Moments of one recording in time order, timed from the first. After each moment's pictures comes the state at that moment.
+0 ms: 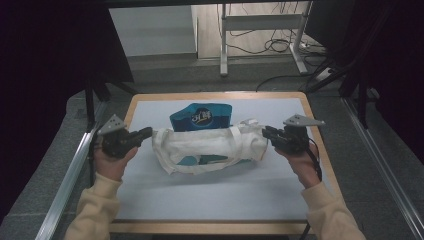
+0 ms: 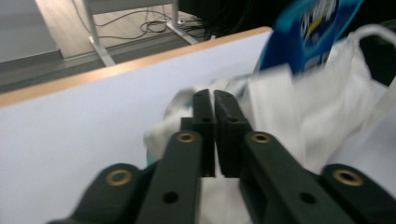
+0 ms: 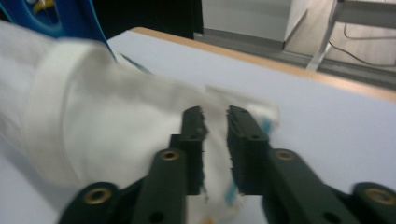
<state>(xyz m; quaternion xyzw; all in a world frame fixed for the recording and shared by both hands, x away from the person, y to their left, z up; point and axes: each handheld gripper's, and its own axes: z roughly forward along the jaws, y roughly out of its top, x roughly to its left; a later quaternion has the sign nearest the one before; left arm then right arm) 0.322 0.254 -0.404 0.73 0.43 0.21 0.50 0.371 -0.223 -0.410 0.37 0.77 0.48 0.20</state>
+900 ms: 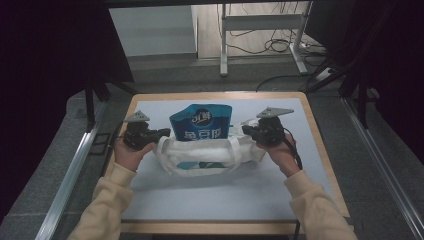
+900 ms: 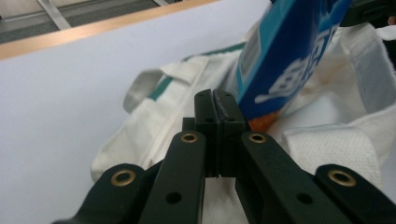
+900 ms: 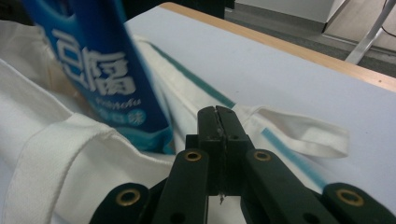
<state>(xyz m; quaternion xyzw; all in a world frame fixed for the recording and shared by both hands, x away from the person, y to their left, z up) 0.352 0.226 -0.435 0.77 0.42 0.12 0.46 0.395 -0.172 -0.422 0.34 0.82 0.44 0.15</state>
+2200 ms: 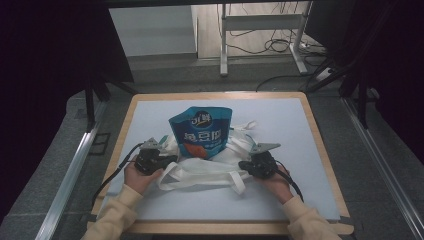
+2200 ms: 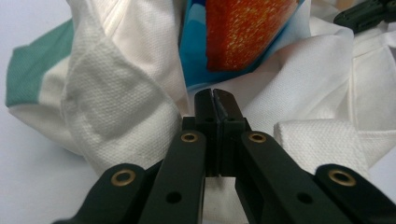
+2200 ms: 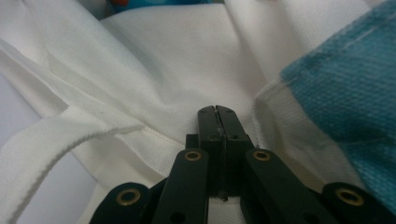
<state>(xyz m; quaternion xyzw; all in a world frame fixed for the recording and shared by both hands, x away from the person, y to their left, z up) 0.329 0.208 -0.507 0.80 0.42 0.08 0.42 0.355 -0.172 -0.519 0.34 0.86 0.38 0.10</state>
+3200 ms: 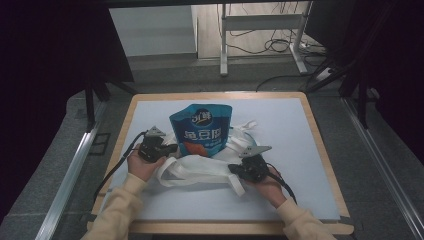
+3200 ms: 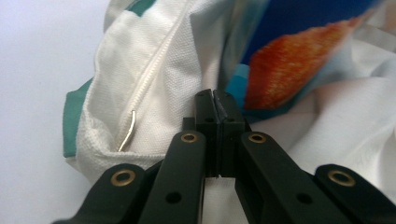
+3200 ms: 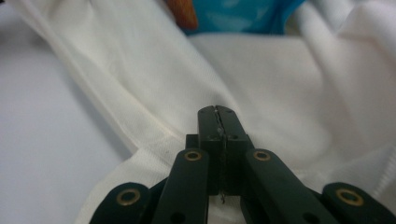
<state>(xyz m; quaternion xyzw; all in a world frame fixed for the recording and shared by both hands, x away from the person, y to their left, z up) 0.361 0.201 -0.490 0.80 0.44 0.12 0.39 0.338 -0.145 -0.511 0.30 0.86 0.40 0.08</state>
